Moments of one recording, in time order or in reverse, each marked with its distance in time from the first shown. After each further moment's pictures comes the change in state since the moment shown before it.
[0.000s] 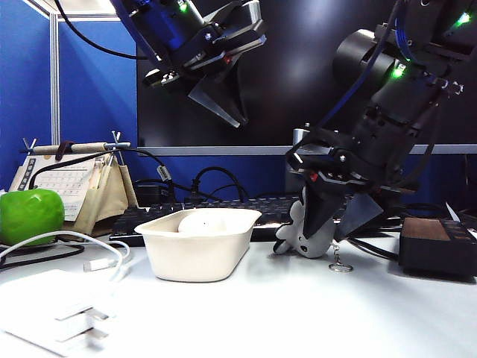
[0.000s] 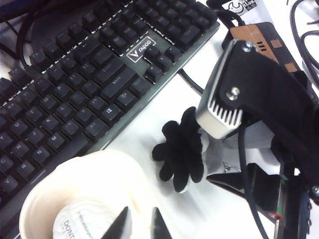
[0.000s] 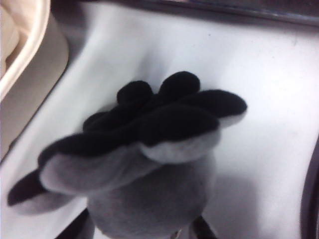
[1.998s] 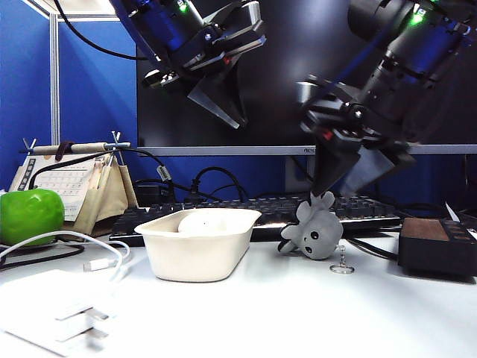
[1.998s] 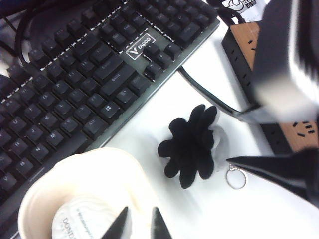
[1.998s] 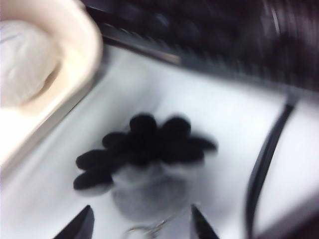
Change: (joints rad) left arm 0.000 0.000 0.000 -0.007 0.000 -0.001; right arm 0.000 -0.156 -0.002 -0.063 0.045 -0.064
